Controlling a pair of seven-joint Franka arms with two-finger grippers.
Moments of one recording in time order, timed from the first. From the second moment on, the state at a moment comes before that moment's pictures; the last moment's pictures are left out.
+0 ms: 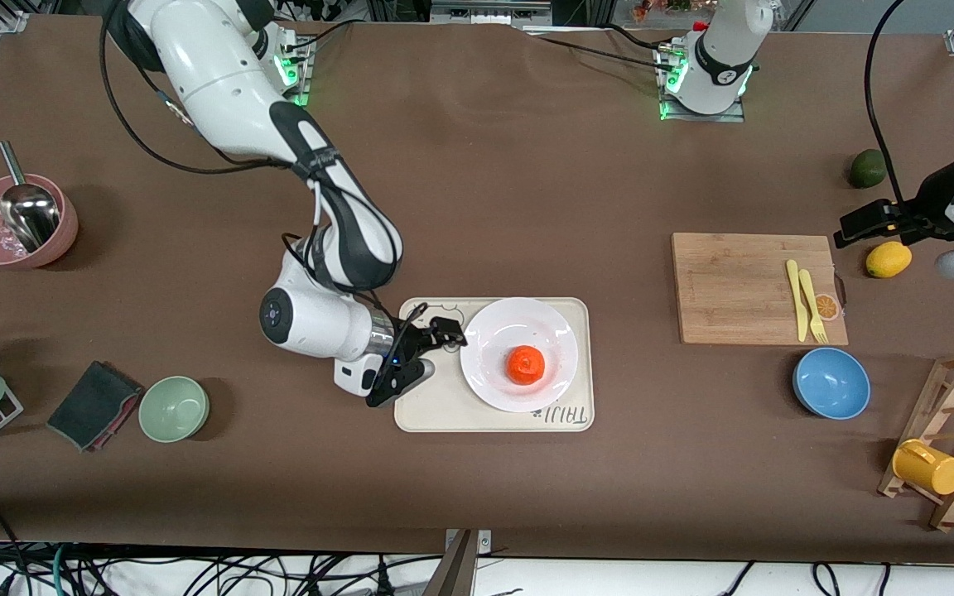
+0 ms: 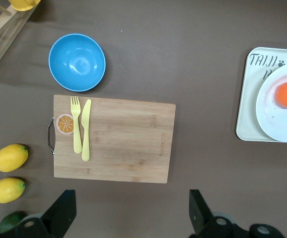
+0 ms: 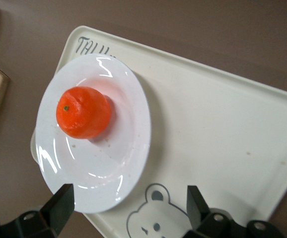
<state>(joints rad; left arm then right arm) 0.06 0.11 -0.03 -1.55 -0.06 1.58 -0.06 0.45 0.88 0.05 -1.22 0.52 2.24 -0.32</state>
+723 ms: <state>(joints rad) 0.06 0.11 -0.03 -1.55 -0.06 1.58 -0.06 0.44 0.59 -0.36 -1.22 0.11 1.79 -0.35</state>
